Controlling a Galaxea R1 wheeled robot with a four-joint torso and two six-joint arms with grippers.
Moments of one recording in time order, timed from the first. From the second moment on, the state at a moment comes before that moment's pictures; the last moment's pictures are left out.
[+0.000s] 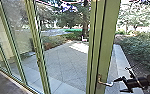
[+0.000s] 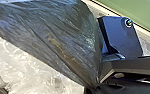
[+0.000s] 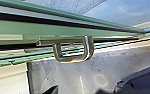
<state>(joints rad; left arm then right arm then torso) 1.55 2.98 -2.63 -0.29 -0.08 0.36 -0.38 2.01 -1.34 0.31 -0.51 0.98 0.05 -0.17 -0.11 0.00</state>
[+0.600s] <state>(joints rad) 1.55 2.98 -2.63 -0.29 -0.08 0.36 -0.45 2.16 -1.48 0.31 -0.40 1.01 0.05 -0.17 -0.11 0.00</state>
